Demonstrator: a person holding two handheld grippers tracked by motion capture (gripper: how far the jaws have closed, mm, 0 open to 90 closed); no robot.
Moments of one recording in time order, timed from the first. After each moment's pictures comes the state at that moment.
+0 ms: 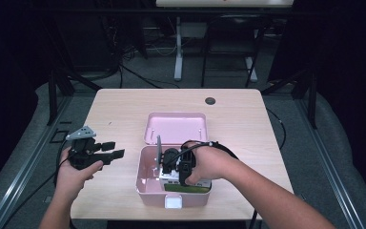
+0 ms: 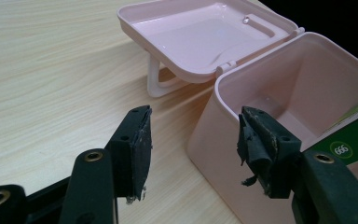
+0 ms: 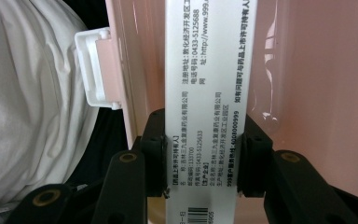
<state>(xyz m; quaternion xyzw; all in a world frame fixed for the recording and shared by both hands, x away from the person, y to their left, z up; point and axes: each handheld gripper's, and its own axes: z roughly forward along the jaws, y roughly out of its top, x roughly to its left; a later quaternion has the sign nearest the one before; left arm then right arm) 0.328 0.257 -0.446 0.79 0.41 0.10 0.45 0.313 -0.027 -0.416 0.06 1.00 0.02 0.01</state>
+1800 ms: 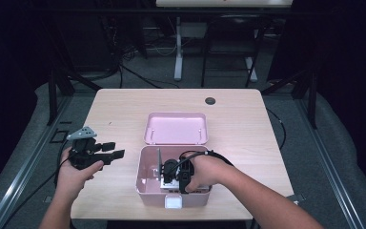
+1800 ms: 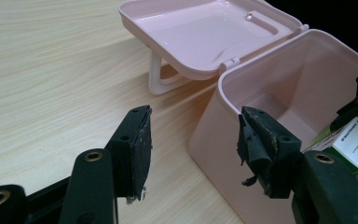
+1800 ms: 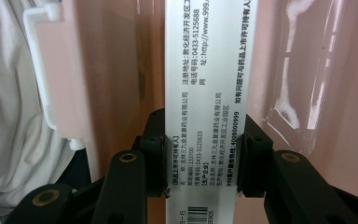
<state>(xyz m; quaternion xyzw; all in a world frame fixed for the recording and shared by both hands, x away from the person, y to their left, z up) 0.330 0.257 -0.449 0.79 0.41 0.10 0.45 0.315 -0.024 -0.468 0.03 1.00 0.01 -0.02</state>
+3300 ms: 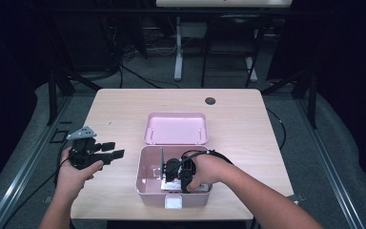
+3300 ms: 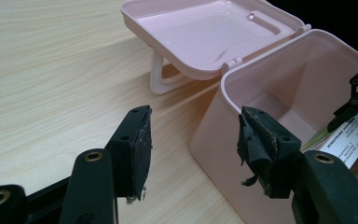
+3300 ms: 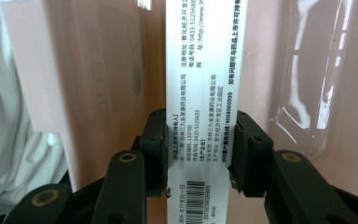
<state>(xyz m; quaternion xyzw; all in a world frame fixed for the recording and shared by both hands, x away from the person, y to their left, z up) 0.330 0.258 -0.449 0.79 0.41 0.10 0.45 0.322 -0.029 -0.475 0.03 1.00 0.01 -0.04</state>
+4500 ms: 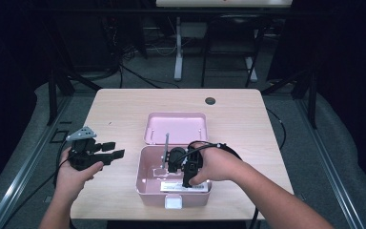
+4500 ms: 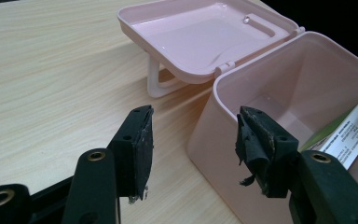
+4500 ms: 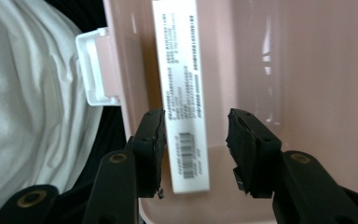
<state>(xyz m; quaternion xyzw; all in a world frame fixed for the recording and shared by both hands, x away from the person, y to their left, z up) 0.325 0.254 -0.444 0.79 0.41 0.11 0.45 0.312 -0.044 -0.414 0.08 0.99 0.06 0.01</state>
